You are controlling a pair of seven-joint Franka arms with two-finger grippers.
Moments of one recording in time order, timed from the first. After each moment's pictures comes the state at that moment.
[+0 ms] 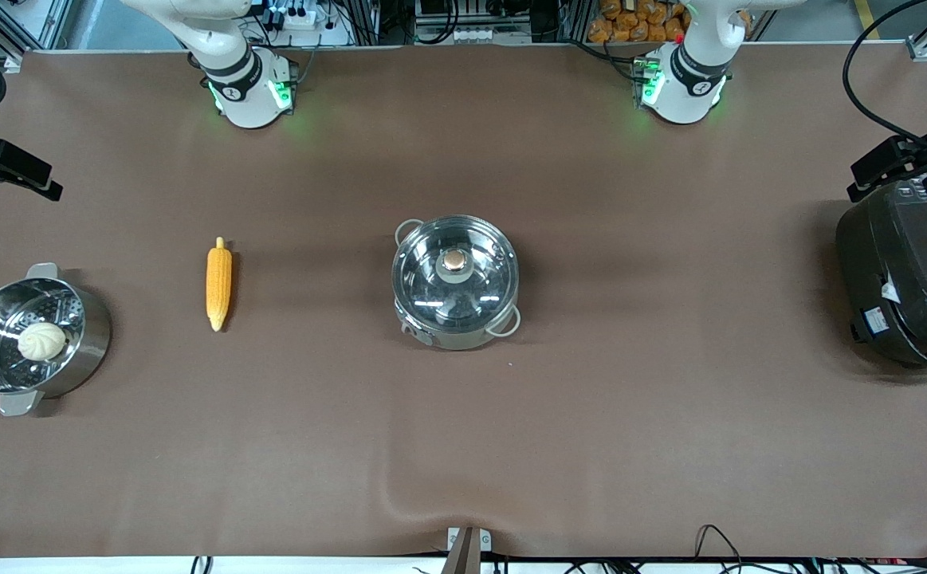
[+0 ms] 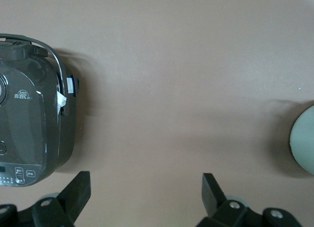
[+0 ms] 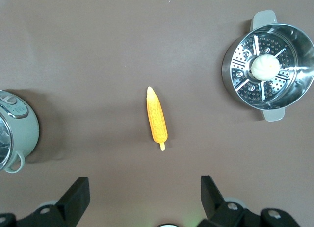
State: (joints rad) left arm -0.02 -0.05 -0.01 -1.57 0.02 1.55 -0.12; right arm -0.11 0.01 0.06 -1.47 0.02 1.42 0.05
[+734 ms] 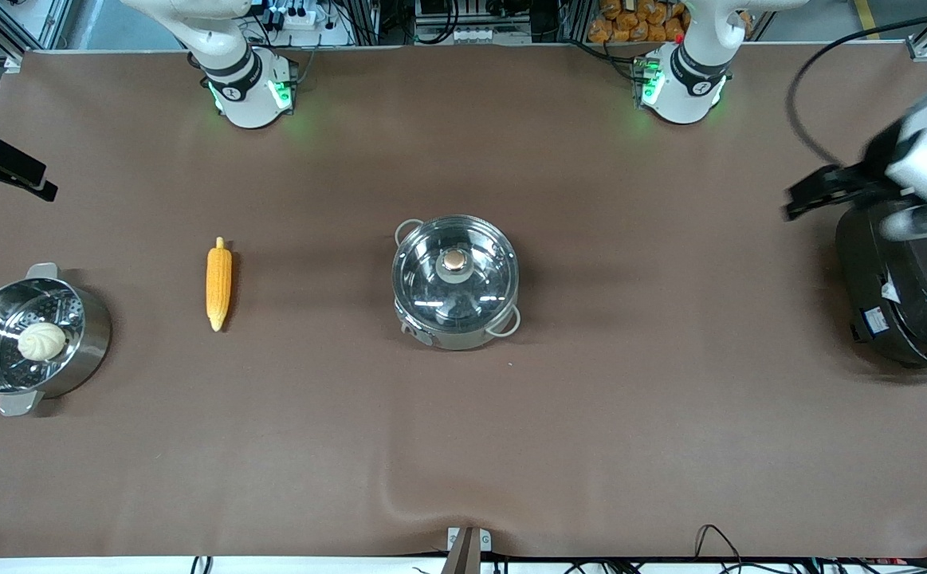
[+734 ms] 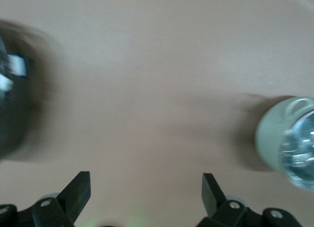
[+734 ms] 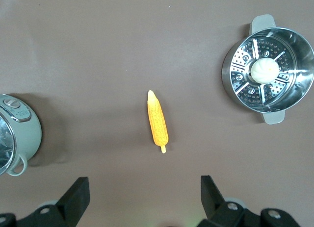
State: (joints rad) left arm -0.11 0.04 -0.06 -1.57 -0.10 1.57 -0.35; right arm -0.11 0.00 0.05 -1.46 0.03 1.43 0.05
